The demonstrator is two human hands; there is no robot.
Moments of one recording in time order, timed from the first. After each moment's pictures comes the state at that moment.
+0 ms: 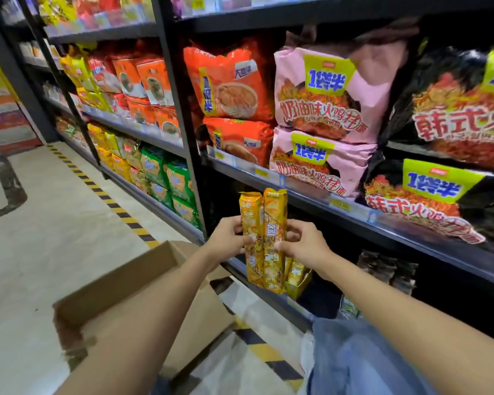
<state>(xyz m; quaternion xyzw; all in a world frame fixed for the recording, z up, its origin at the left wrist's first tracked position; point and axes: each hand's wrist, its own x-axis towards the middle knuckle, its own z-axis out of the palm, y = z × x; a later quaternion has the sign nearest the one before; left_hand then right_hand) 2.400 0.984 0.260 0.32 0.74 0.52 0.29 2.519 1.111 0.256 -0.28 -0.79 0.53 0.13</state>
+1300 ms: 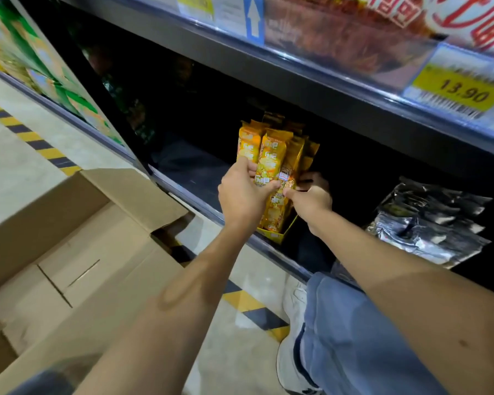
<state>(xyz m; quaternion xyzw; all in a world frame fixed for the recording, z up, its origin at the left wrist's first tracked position) 2.358 1.160 0.041 0.24 0.87 0.43 0.08 2.437 1.247 0.030 -0.57 -0.65 0.49 0.13</state>
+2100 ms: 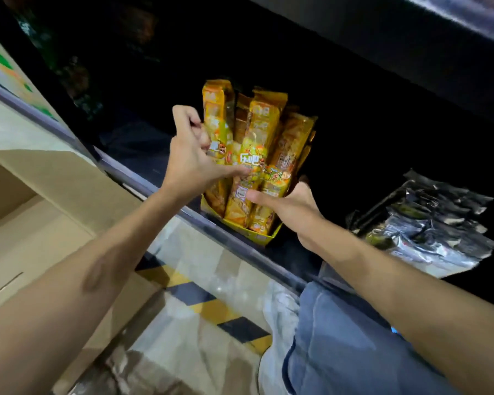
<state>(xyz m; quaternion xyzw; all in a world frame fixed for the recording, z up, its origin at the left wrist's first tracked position) 2.271 1.156 0.004 0.40 0.70 0.57 0.13 2.431 1.238 0.002 -0.53 -0.66 0.52 0.10</state>
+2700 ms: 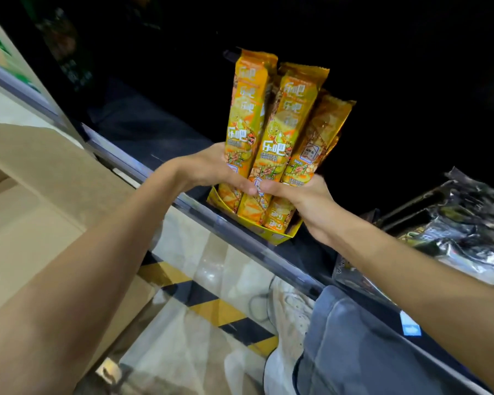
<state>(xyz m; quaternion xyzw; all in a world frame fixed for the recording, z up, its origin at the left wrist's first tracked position) 2.242 1.168 -0.035 0.43 0.60 0.39 0.55 2.418 1.237 -0.005 -0.45 -0.61 0.64 0.12</state>
